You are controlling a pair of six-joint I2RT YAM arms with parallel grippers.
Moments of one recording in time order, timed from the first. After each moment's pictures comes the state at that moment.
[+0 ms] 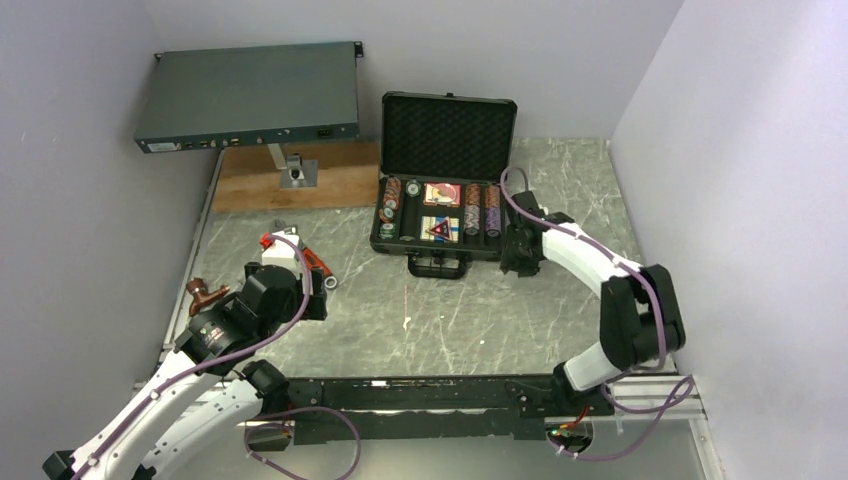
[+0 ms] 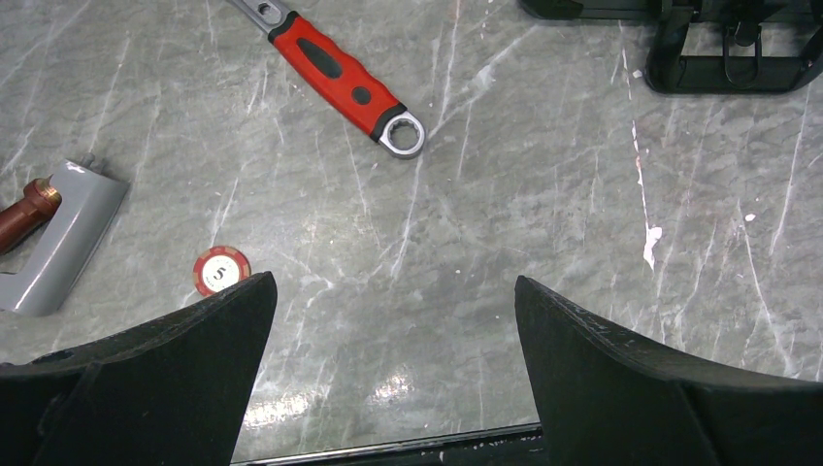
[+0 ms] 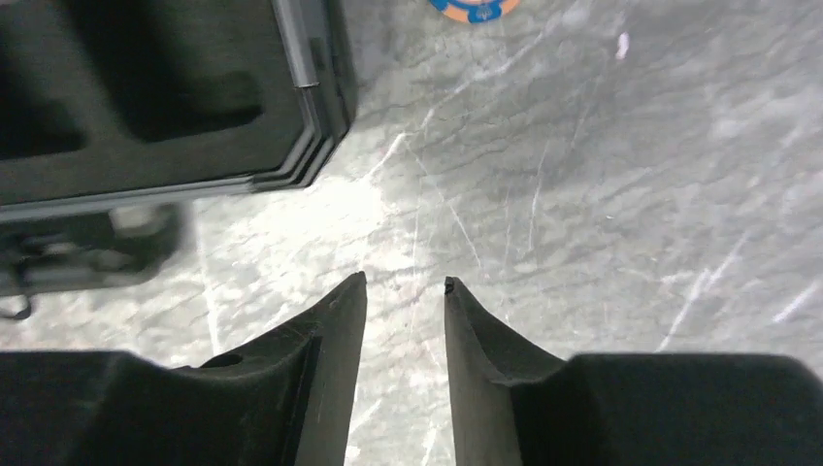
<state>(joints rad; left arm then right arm) -0.68 0.56 0.73 -0.88 -0.42 -0.43 0.32 1.56 0.95 -0.64 0.15 0.54</state>
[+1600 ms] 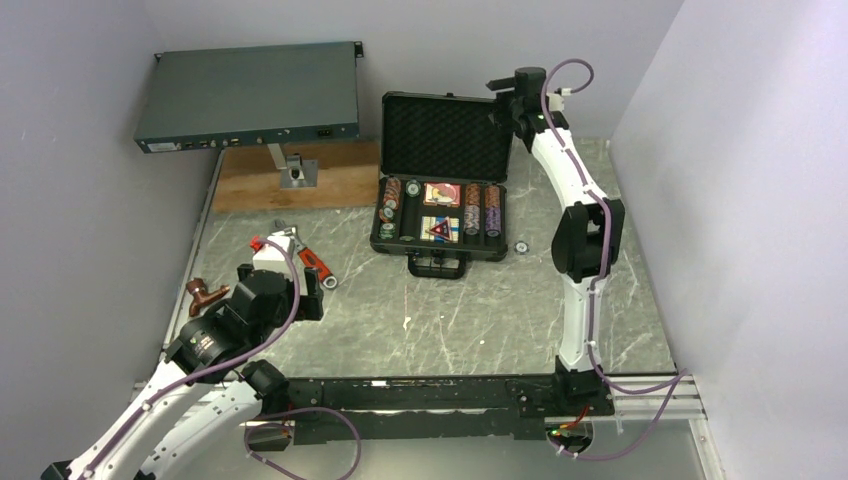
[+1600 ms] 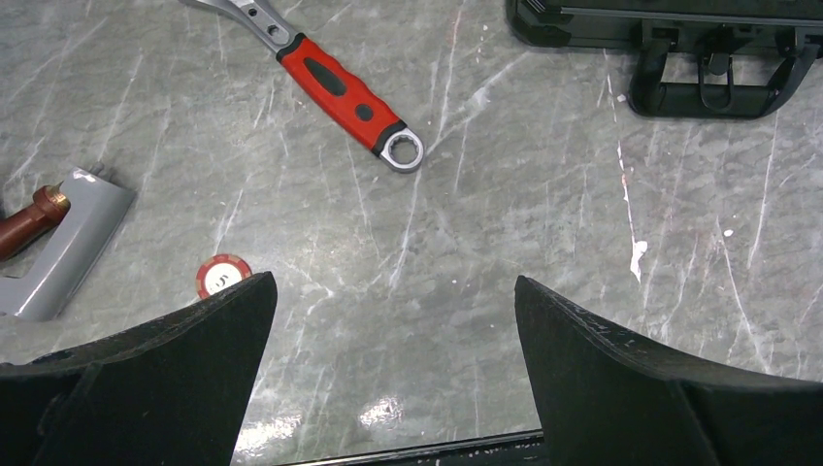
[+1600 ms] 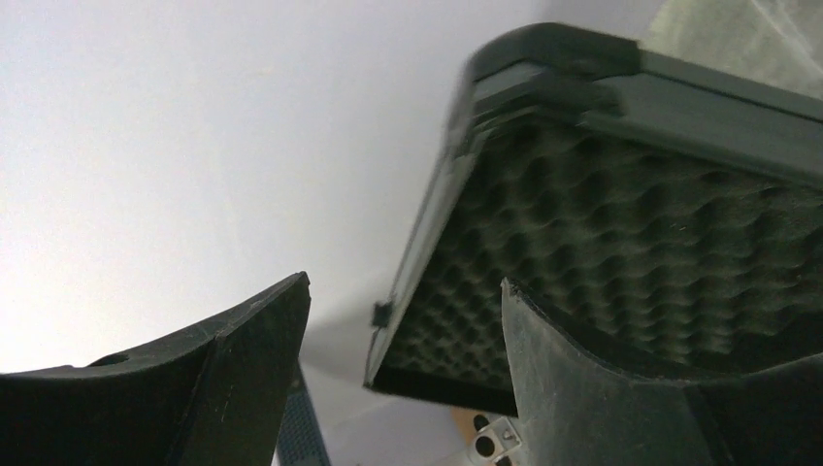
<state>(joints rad) -0.67 0.50 0.73 -0.88 -0.42 -0.43 0.17 2.17 2.16 -0.40 0.12 1.48</state>
